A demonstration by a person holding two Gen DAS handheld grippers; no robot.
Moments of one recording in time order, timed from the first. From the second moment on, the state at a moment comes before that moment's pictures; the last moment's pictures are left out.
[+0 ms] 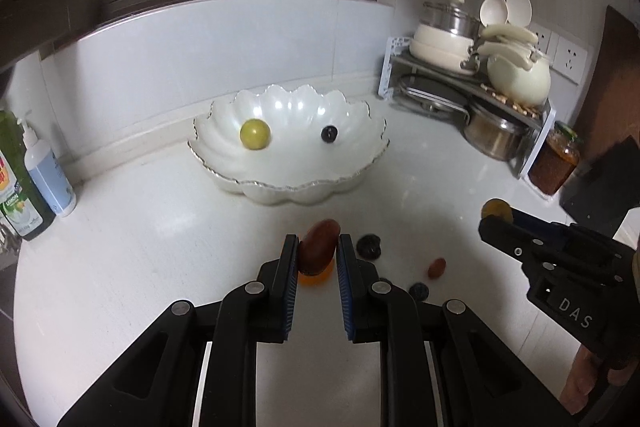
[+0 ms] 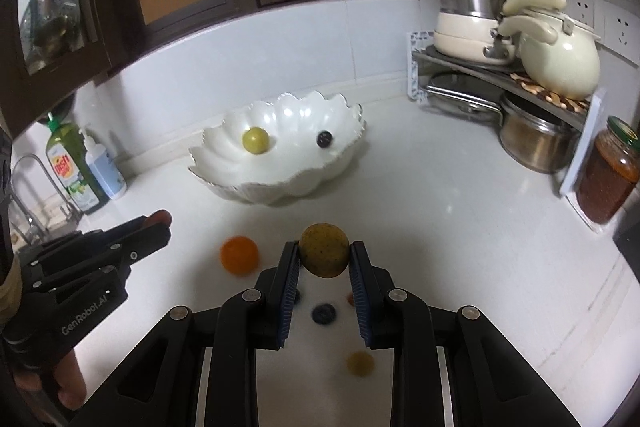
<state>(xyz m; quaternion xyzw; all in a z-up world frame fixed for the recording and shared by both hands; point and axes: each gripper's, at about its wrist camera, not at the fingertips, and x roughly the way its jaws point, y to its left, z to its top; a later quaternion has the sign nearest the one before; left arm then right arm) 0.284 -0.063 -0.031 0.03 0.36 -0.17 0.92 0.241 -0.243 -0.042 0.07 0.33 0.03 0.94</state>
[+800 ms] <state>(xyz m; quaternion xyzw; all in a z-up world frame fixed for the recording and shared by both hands) 0.346 -0.035 0.013 0.04 0.31 -0.18 0.93 0.309 -0.204 -0.001 0.08 0.30 0.04 0.95</state>
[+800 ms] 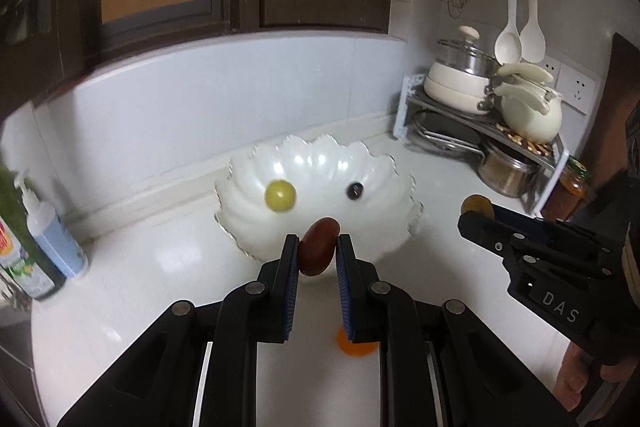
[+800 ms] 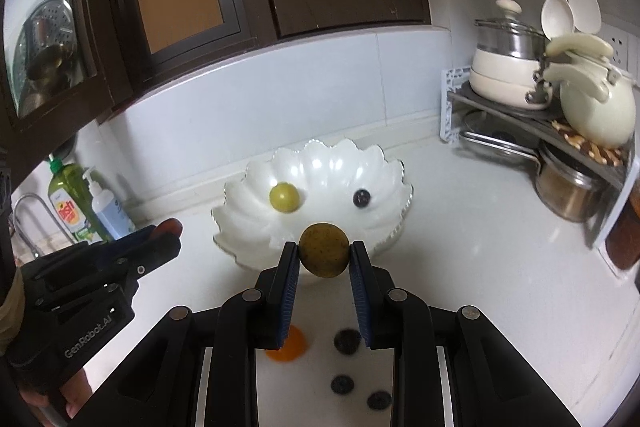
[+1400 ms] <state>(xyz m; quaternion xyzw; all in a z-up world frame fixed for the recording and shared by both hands) 0.424 -0.047 0.016 0.05 0.35 -0.18 0.92 0.386 -0.198 0.007 0.06 0.33 0.03 0.94</state>
